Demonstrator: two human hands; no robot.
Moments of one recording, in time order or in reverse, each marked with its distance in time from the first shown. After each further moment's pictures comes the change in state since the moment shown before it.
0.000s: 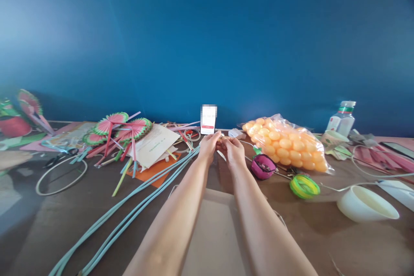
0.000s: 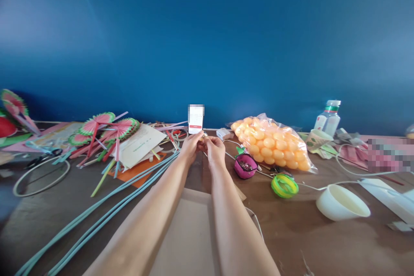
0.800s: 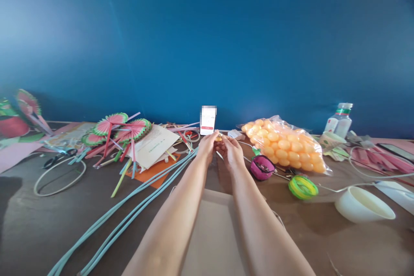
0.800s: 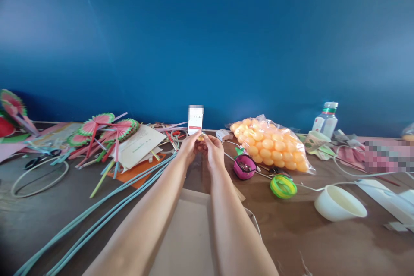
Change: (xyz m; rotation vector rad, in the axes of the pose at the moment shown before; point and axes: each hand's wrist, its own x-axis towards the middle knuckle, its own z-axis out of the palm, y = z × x) left_hand -0.001 0.008 0.002 -0.125 0.010 -0.082; right_hand 0.005 0.004 -0.003 0.068 -0.086 0.048
